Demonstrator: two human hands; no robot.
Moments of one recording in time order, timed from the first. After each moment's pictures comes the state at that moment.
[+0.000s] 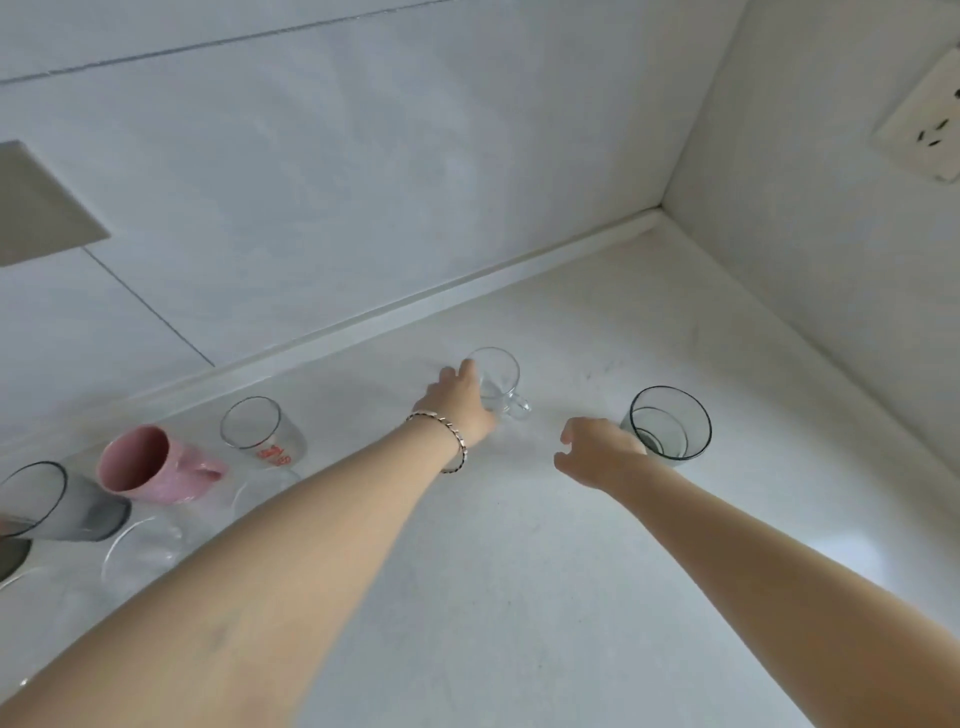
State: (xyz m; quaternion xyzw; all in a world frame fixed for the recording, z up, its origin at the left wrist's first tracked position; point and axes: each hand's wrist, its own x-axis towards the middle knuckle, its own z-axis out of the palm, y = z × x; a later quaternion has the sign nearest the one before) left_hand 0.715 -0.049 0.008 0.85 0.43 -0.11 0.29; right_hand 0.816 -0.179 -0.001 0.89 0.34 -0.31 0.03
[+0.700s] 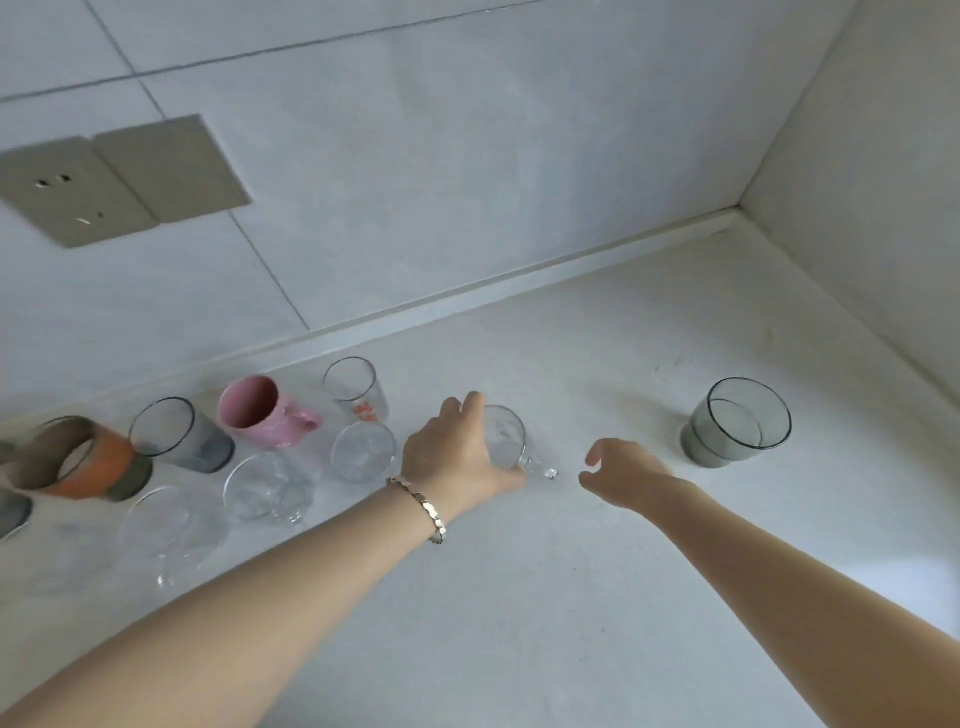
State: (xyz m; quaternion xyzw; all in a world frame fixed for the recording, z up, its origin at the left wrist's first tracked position) left_hand 0.611 -0.081 0.042 0.86 0.44 -0.07 0.25; right_hand 0.770 -0.181 -0.012 0.87 0.34 -0.36 0.01
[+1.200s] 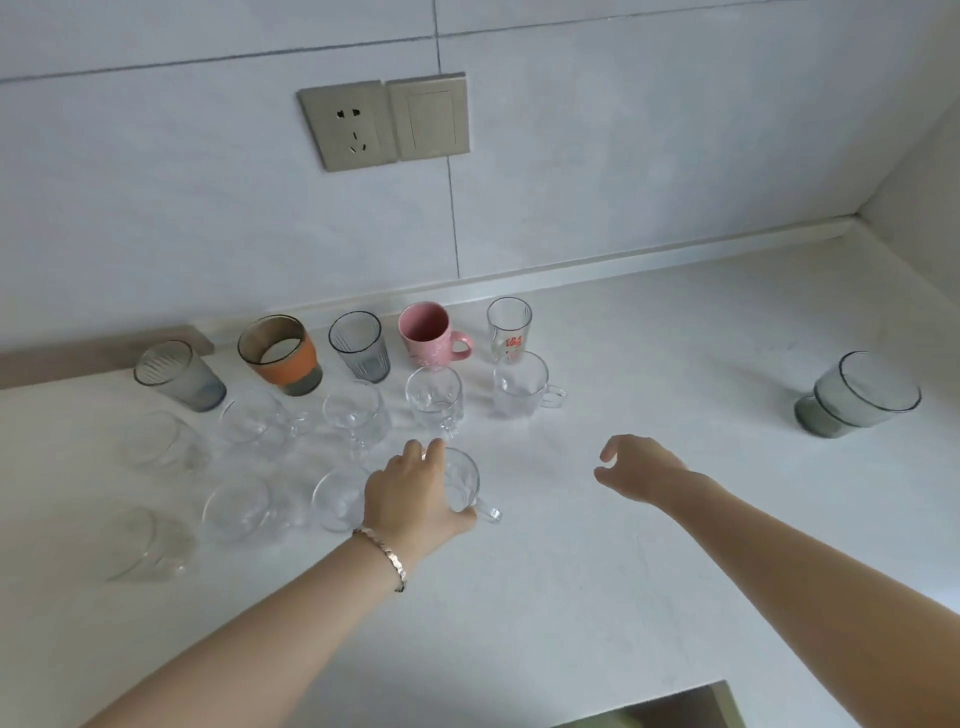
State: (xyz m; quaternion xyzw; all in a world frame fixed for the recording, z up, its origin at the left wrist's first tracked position) left_hand 0.359 -0.105 0.019 0.84 0.53 -0.09 0.12; right_hand 0.595 -0.168 -0.009 0.85 0.40 -0.33 0.04
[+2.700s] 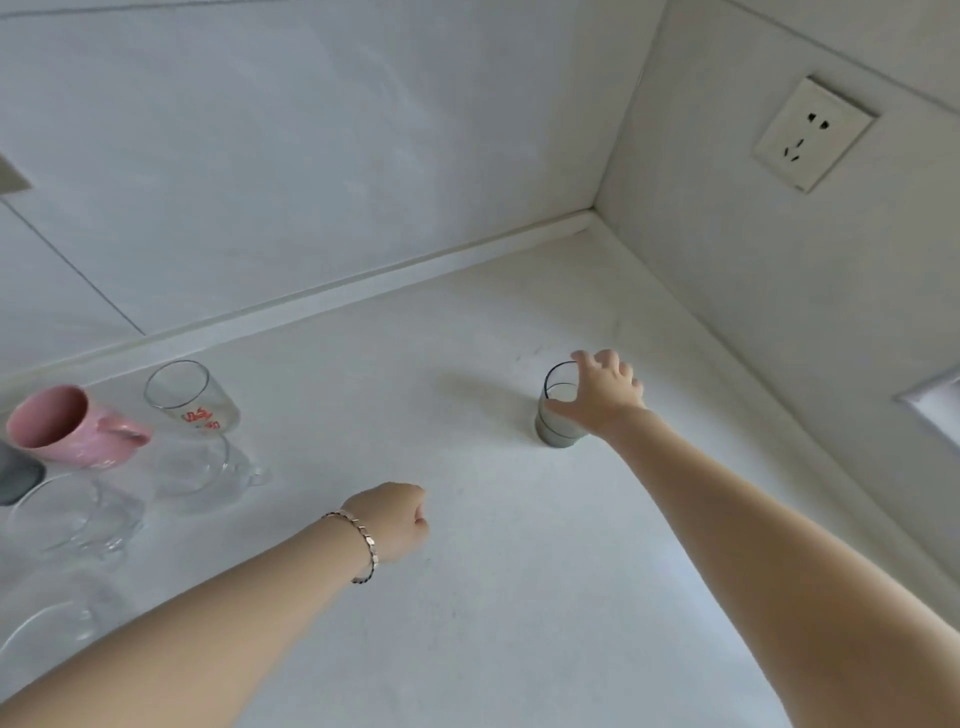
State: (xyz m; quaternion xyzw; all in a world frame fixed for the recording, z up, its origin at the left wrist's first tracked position) left_hand 0.643 -0.145 -0.035 0.88 0.33 -0.26 0.25; right_hand 0.879 -0.238 0.018 0.93 0.31 -0.18 -0.02
